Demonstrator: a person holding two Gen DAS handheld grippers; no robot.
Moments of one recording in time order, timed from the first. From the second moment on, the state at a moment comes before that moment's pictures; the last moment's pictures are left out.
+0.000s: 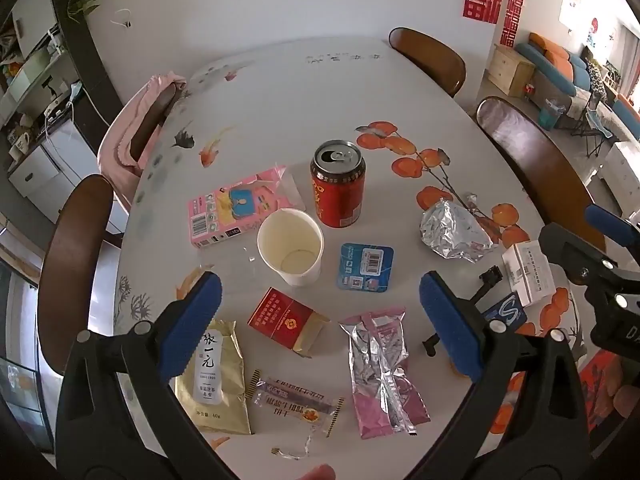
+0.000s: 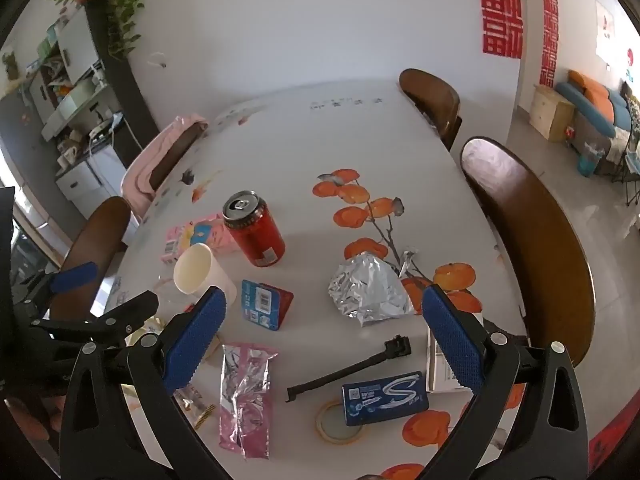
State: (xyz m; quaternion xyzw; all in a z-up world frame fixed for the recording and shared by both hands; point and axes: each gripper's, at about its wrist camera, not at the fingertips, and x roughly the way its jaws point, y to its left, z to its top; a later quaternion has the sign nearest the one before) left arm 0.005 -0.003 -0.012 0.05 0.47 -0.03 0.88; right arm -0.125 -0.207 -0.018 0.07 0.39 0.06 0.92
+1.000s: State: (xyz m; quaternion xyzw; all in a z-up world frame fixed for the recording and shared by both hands) left arm 0.005 -0.008 -0.027 0.04 0.49 -0.03 0.87; right arm -0.129 -0.215 -0.028 0.08 0.40 0.06 0.91
